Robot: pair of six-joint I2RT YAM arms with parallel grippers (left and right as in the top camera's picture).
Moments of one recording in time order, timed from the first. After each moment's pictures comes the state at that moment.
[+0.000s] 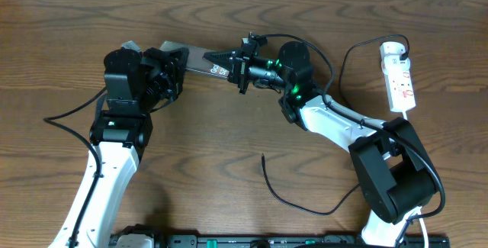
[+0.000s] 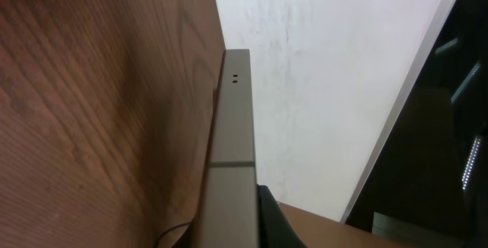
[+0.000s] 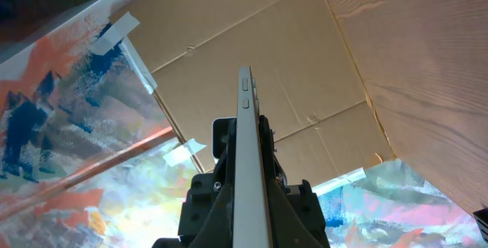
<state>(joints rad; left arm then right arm) -0.08 1.25 0.86 -0.03 0.34 -1.49 0.54 1.91 1.10 0.86 -0.79 2.06</state>
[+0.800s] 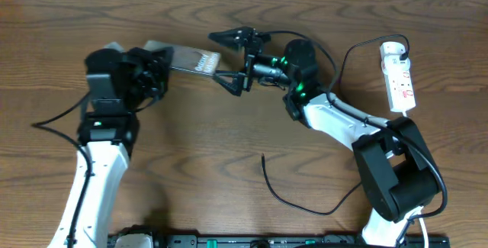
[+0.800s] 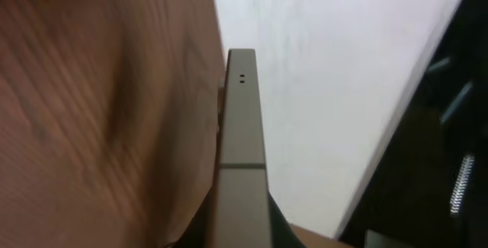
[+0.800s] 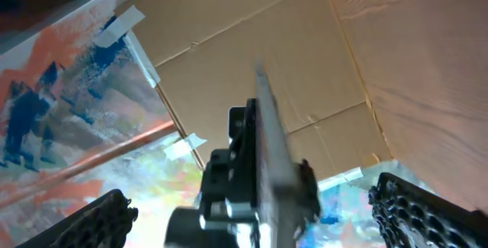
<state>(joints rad) 0.01 1.25 0.86 -0.03 0.38 -1.48 0.51 1.91 1.10 0.88 -0.82 2.05</state>
